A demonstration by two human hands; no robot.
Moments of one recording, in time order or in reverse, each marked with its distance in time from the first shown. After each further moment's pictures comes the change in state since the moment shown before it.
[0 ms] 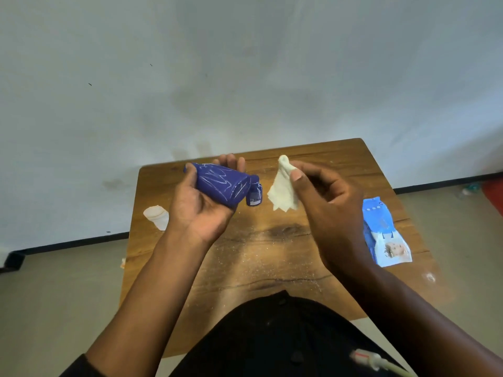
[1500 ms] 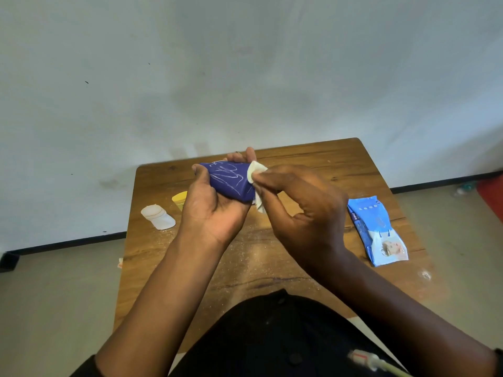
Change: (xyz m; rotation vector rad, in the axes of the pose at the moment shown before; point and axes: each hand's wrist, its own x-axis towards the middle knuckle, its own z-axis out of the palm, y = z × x) left_hand -0.021 -0.025 0.017 -0.136 -0.057 -0.059; right_hand -0.004 0.011 0.015 -0.562 -0.018 -0.833
